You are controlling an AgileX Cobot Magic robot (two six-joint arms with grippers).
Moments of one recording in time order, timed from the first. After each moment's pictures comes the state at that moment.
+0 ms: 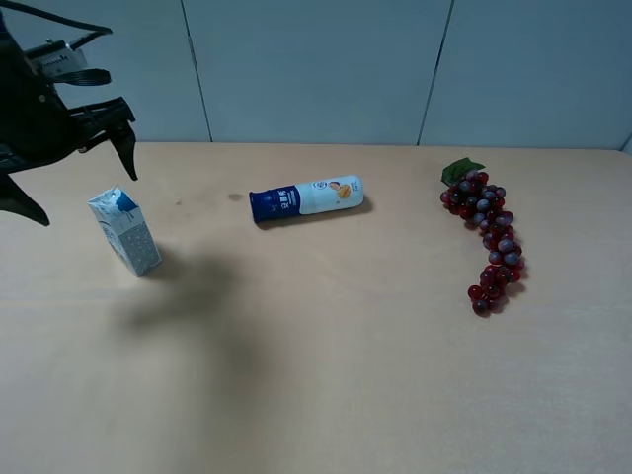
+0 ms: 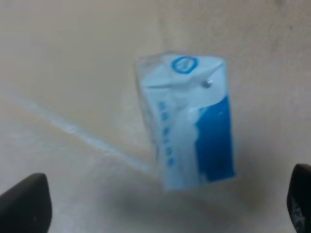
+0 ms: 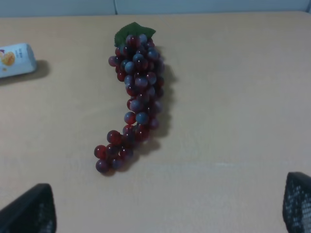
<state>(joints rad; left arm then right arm) -0.20 1.62 -1.13 0.08 0.82 -0.90 0.09 0.00 -0.50 -0.01 1.02 0.07</state>
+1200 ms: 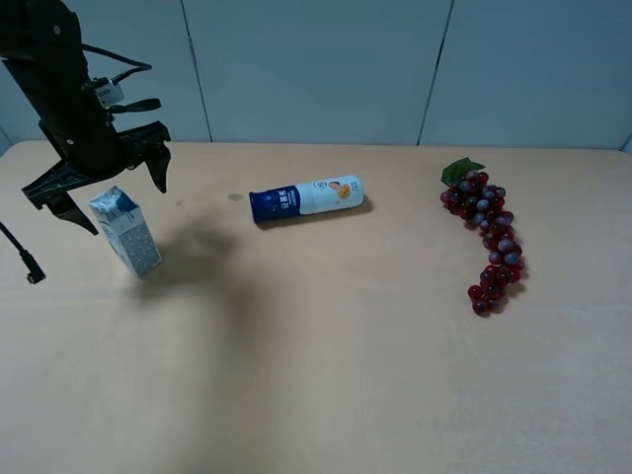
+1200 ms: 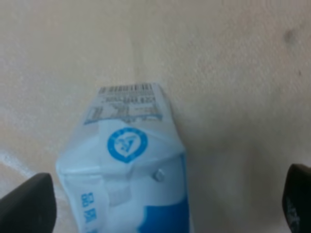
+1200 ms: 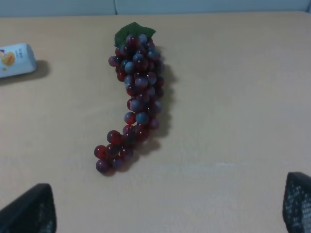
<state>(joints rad) -0.22 1.85 -1.22 0.10 0.75 -1.06 0.09 0.00 -0.50 -0.01 1.02 0.07</state>
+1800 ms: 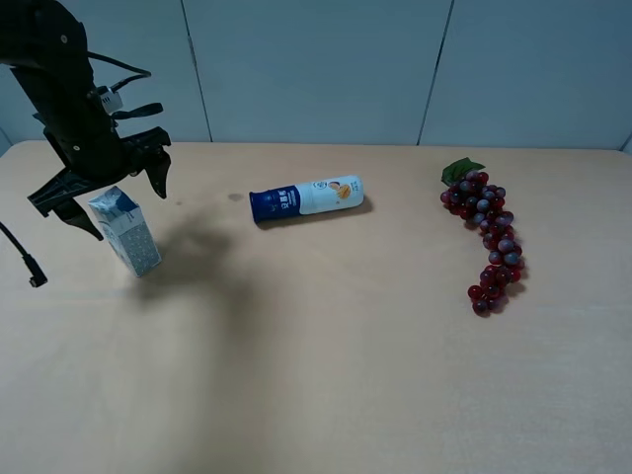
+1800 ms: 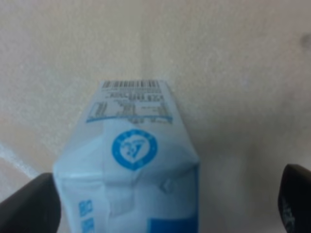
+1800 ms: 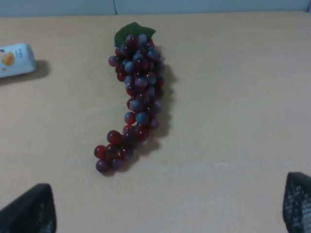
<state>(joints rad) -0.22 1.87 -1.22 0.09 0.75 -1.11 0.09 0.00 -0.50 -0.01 1.02 0.07</state>
